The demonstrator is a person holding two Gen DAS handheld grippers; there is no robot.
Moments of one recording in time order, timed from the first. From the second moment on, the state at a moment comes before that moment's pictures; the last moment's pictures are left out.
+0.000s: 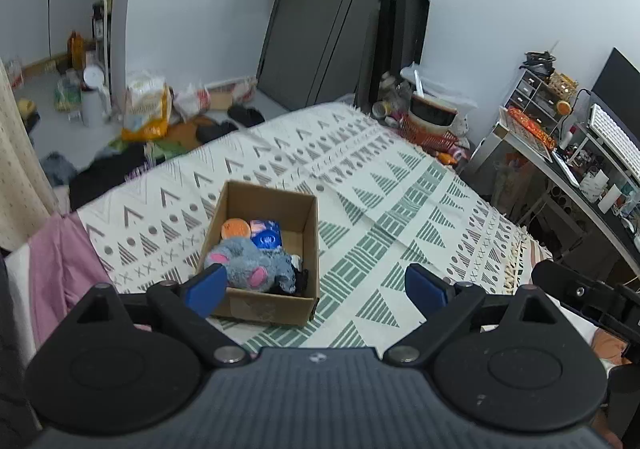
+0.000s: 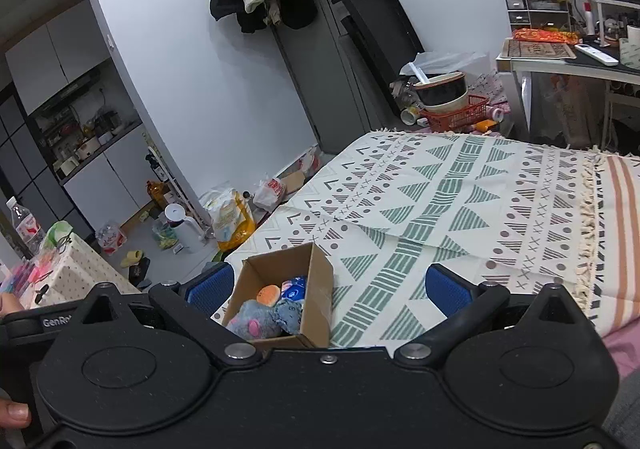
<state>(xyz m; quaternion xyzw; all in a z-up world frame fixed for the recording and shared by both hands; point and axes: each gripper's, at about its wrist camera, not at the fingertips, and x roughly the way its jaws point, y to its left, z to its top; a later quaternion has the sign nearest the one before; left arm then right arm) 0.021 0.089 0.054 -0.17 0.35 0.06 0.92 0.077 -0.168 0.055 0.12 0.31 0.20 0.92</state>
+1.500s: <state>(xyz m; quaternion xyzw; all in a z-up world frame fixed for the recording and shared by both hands) -0.056 0.050 0.074 -0.05 0.34 0.07 0.94 0.005 -0.222 0.056 0.06 0.29 0.21 0.93</state>
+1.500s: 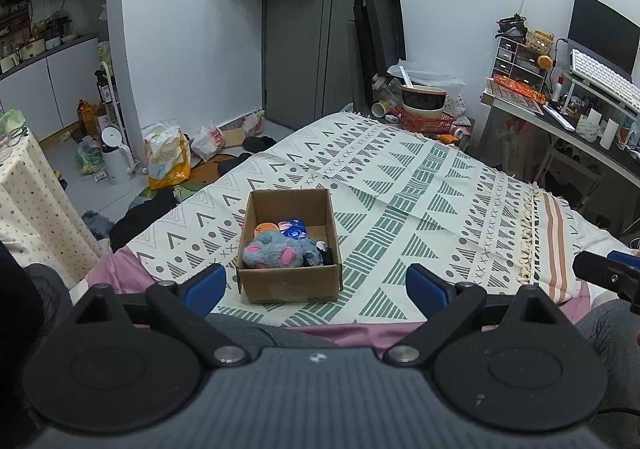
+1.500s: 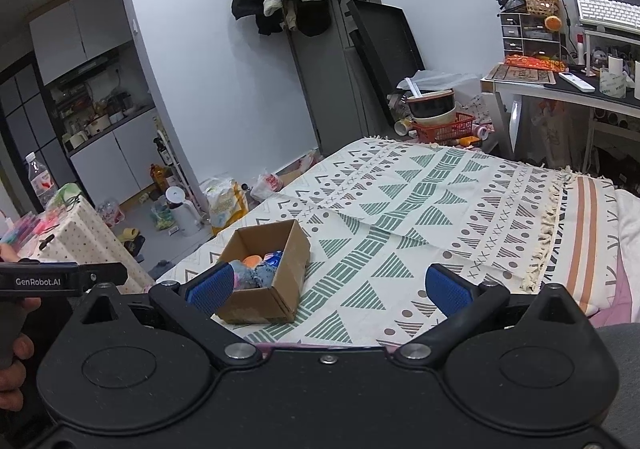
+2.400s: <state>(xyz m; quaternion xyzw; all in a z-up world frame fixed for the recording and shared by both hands) -0.058 0.052 0.073 -0.07 0.34 0.07 0.93 0.002 -0.222 0.058 0.06 0.29 0.21 0.93</state>
